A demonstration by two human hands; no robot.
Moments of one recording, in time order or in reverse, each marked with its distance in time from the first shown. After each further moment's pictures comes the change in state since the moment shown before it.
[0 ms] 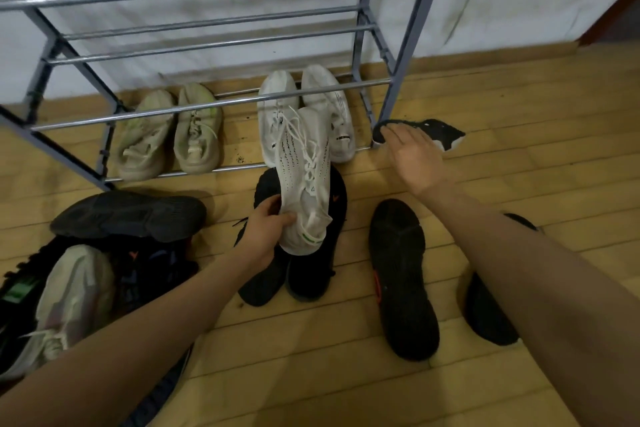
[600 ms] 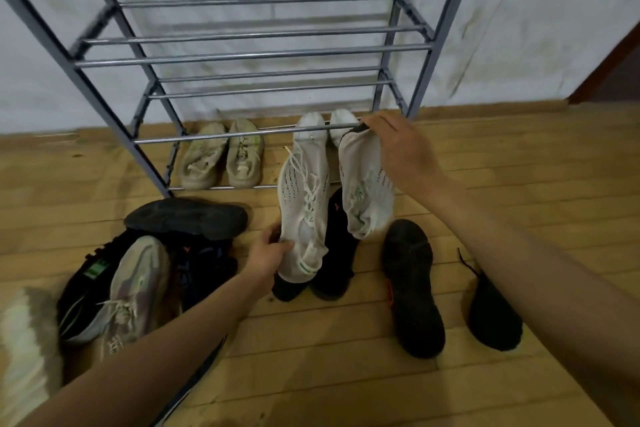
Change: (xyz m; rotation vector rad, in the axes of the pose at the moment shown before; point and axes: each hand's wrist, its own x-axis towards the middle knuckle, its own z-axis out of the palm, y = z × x) left_hand -0.084 -0.004 -0.046 -0.026 0.086 0.041; right_hand 0.008 -0.090 -0.124 0.261 0.274 -0.208
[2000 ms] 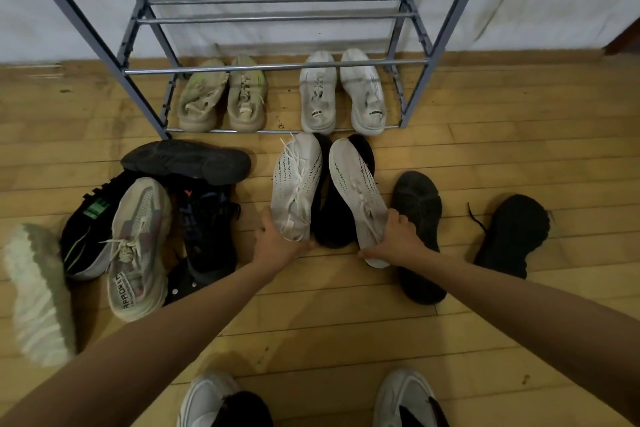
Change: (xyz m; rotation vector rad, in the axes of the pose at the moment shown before) left_hand -0.006 -0.085 -0.007 0.483 0.084 0.002; right_hand -0.180 -0.043 0.085 0.154 -0.929 0.820
